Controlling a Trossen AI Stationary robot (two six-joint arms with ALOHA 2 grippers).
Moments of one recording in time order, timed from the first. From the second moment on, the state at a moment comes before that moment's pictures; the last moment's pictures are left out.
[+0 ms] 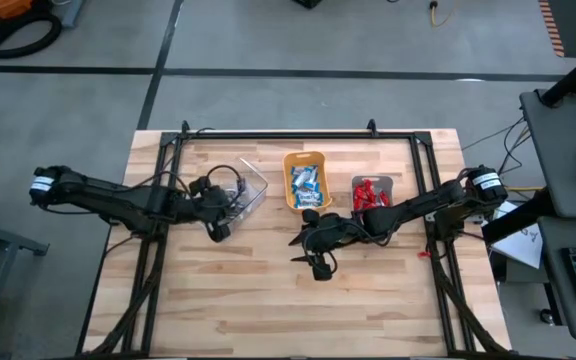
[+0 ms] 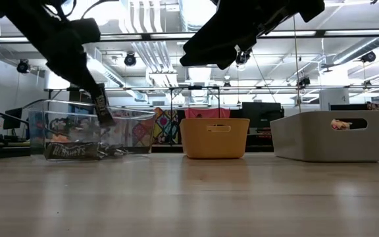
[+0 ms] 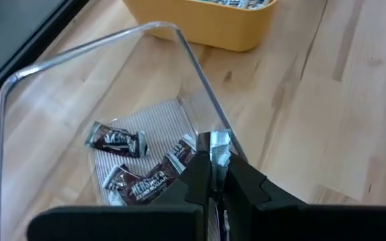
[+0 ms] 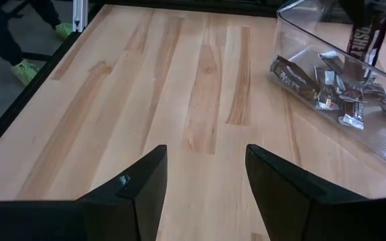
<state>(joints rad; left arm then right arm) -0.13 0.97 0.64 -0.55 -0.45 -0.38 0.20 1.67 1.03 0.11 0.00 0.03</state>
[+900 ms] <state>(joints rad) -0.13 0.88 0.62 -0.55 -0.43 -0.48 0.20 1.67 1.03 0.11 0.00 0.00</state>
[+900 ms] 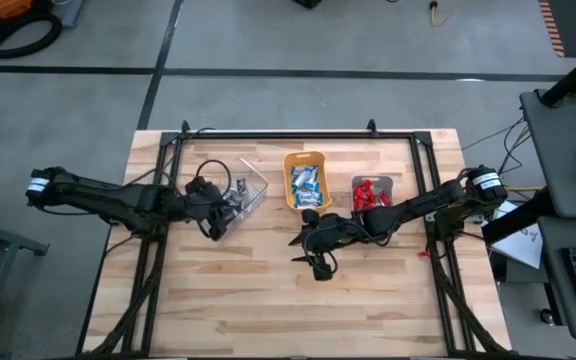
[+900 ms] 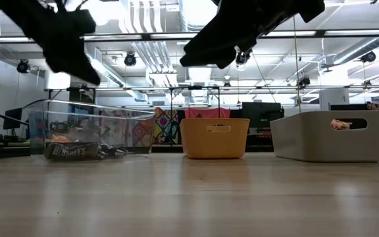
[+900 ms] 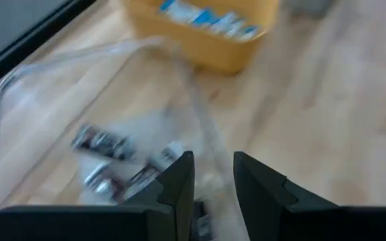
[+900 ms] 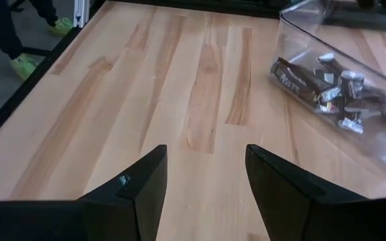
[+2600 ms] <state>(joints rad) -0.44 0.05 0.13 -0.08 -0.49 0.00 0.12 1.01 0.40 0.44 0.08 -0.03</state>
